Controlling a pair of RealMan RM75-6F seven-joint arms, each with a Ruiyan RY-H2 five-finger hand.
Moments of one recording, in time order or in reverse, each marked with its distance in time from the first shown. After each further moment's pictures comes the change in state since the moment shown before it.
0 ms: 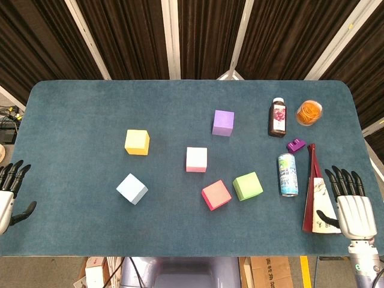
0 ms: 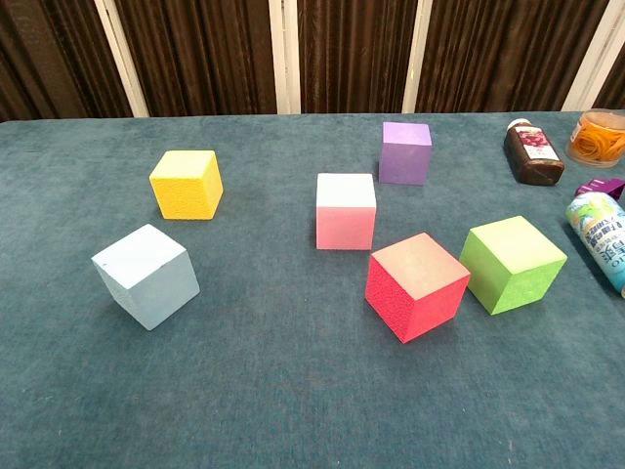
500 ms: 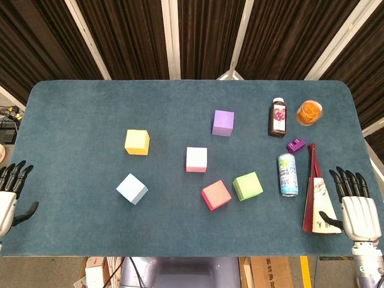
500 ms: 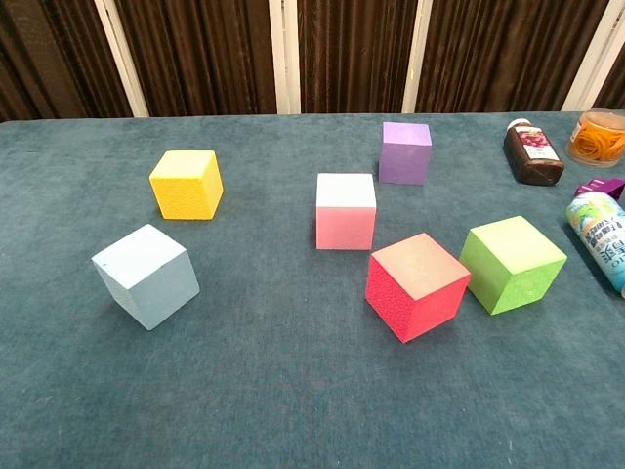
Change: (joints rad) left arm 0.003 -0.012 0.002 -0.001 0.013 0.018 0.018; right arm -0.007 0.024 0.000 -0.026 0.013 -0.007 0.039
